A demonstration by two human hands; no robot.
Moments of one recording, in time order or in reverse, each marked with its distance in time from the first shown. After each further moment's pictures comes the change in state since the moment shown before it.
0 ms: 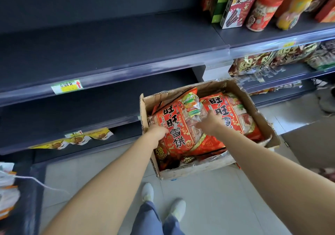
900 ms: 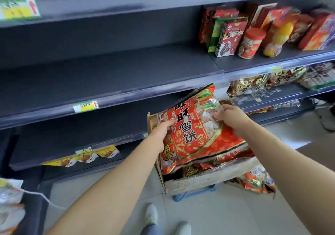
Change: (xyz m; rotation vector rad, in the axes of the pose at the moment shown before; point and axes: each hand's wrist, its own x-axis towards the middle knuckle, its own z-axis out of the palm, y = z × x) left_hand -0.066 0.038 -0.018 -0.402 -0.155 0.063; right_hand -0.062 0.010 -0.091 0.753 0.058 -0.215
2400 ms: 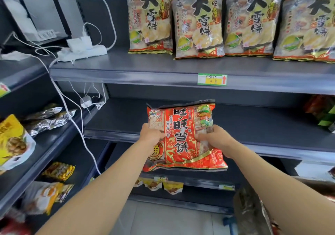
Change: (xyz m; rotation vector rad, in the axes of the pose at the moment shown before) left_hand -0.131 0.117 -0.385 -0.021 0.523 0.497; right_hand -0.116 -0.220 0.347 -0.198 -0.491 -0.313
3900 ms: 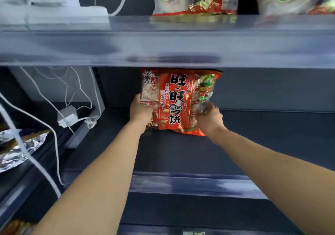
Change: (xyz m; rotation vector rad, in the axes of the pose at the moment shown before) left_hand 0.346 0.030 -0.094 -0.024 0.128 0.452; right_hand 0.312 -0.071 0.165 -0.195 0.549 -0.191
